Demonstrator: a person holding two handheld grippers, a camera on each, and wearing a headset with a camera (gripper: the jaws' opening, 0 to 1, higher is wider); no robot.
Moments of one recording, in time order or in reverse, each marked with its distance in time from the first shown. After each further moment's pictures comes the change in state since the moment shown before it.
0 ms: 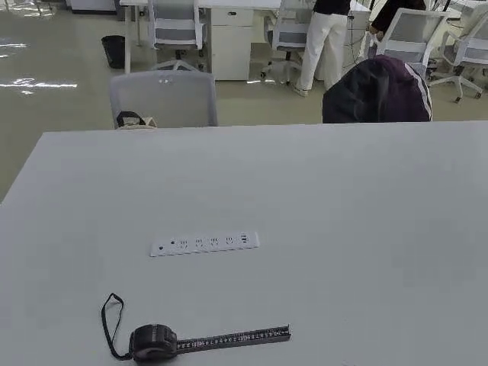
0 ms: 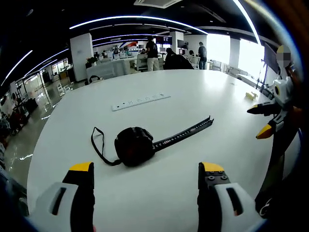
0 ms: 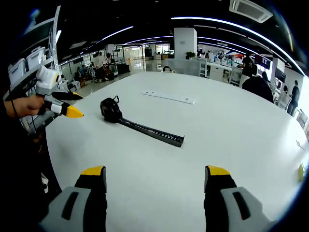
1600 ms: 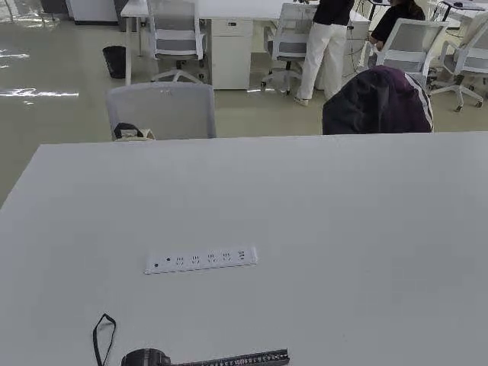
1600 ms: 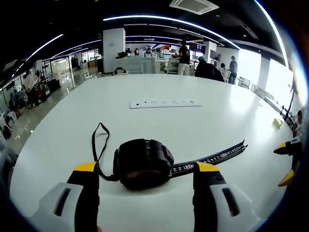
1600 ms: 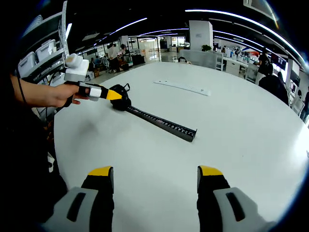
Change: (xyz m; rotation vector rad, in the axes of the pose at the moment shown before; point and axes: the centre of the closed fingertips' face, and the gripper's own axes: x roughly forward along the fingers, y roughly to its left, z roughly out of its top) left arm 0.087 0.027 0.004 -0.224 -0.026 0.213; right arm 0.029 0.003 -0.016 -0.068 0.072 0.140
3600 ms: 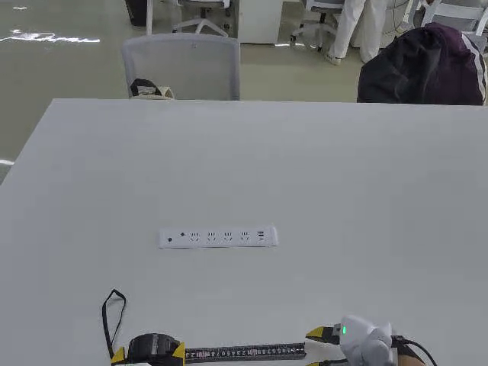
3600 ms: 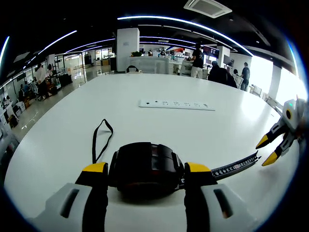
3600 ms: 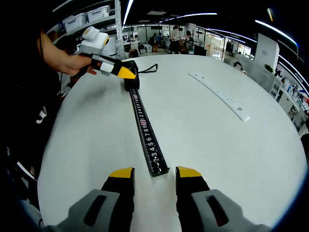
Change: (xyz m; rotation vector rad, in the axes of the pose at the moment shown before) left arm 0.016 0.001 0.003 -0.086 -0.013 0.105; right arm 0.100 -0.076 0.032 -0.450 0.131 0.392
